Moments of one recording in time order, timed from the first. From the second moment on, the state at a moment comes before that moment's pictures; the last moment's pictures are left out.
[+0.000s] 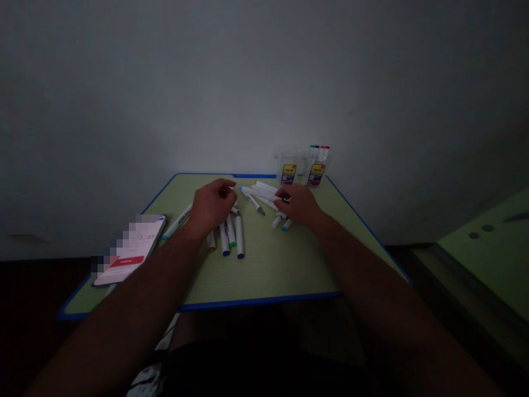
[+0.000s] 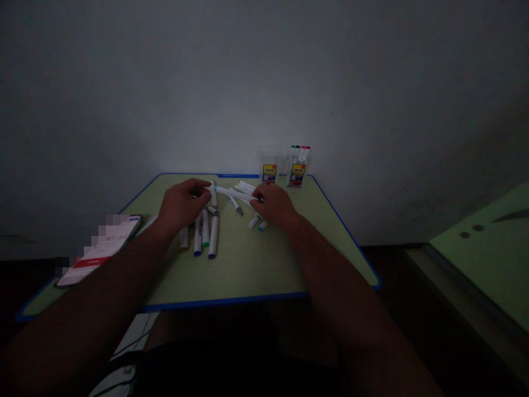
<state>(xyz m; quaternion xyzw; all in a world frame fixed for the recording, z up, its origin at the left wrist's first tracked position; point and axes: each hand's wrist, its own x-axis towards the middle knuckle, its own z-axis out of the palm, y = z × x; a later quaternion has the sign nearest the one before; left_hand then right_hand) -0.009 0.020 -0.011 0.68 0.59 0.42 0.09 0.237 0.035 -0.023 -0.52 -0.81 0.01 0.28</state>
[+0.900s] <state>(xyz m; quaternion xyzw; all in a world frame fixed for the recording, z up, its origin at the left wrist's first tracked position) -0.003 0.016 -0.009 0.71 0.51 0.44 0.22 0.237 0.037 -0.027 -0.47 -0.80 -0.02 0.36</state>
